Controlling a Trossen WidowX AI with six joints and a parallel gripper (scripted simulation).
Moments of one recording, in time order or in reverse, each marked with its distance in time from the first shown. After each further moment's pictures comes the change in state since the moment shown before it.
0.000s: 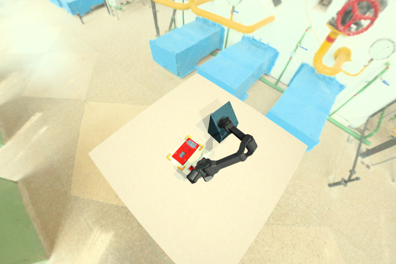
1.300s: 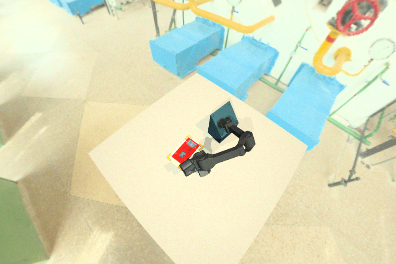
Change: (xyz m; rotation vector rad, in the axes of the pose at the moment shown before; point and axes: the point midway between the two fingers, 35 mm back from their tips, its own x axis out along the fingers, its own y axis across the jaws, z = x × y) arm -0.073 -0.005 -0.027 0.187 -0.006 -0.007
